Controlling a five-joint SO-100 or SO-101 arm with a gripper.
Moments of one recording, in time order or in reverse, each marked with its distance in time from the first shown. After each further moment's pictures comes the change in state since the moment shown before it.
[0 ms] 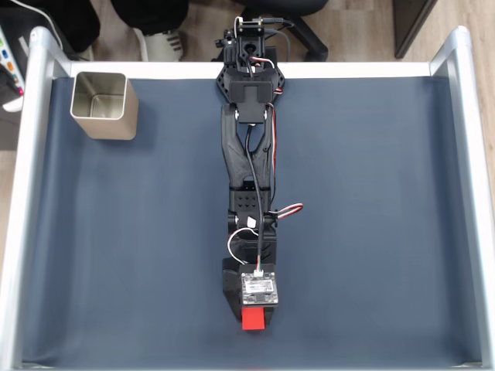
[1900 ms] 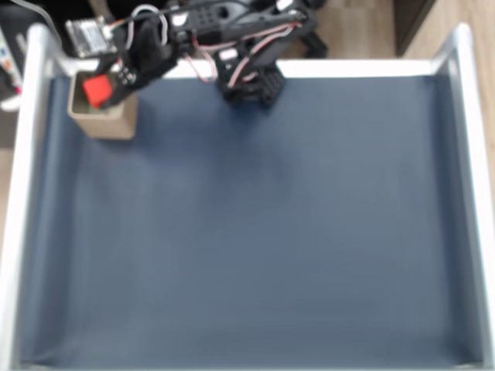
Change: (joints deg) arm 76.5 90.2 52.8 33.8 -10.3
